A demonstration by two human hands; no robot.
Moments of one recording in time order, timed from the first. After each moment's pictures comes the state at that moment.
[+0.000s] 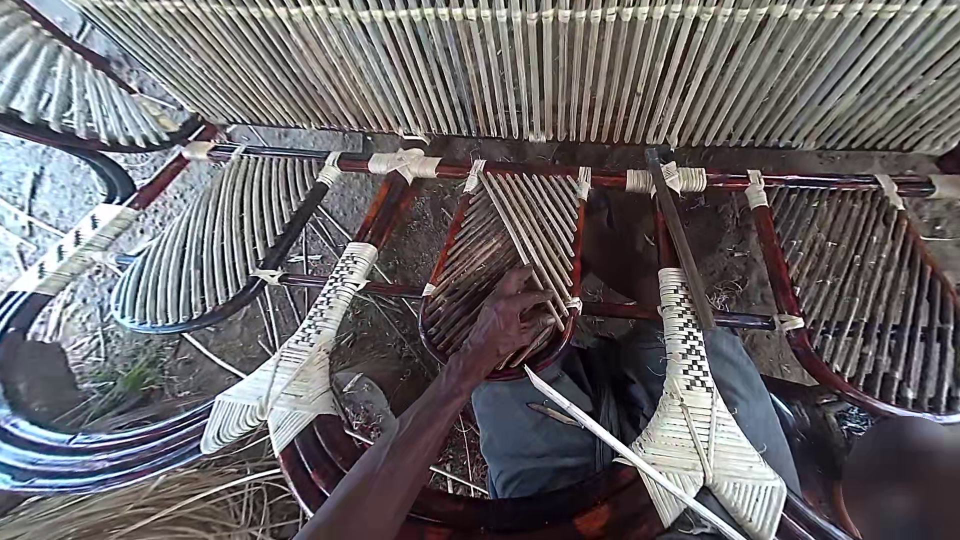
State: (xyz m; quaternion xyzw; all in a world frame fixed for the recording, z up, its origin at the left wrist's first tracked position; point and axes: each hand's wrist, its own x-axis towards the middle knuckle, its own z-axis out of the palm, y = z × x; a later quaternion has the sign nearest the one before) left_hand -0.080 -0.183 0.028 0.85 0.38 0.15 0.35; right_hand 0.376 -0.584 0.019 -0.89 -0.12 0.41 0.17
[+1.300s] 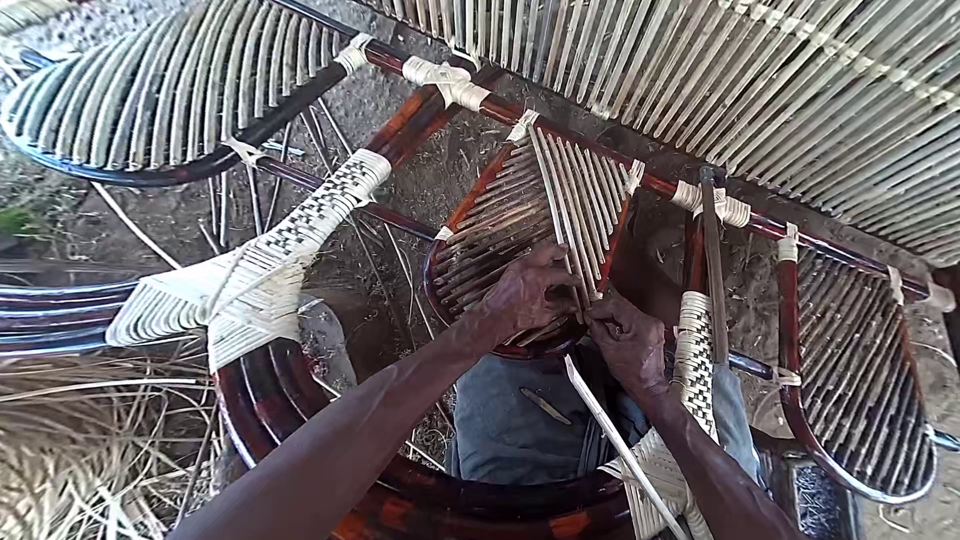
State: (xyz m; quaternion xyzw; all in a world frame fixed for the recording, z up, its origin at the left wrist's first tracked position) left_hand -0.079 -0.179 0.018 0.83 0.37 0.19 0.36; right_hand 0.115 -0.288 0.024 -0.62 -0.63 0.28 0.38
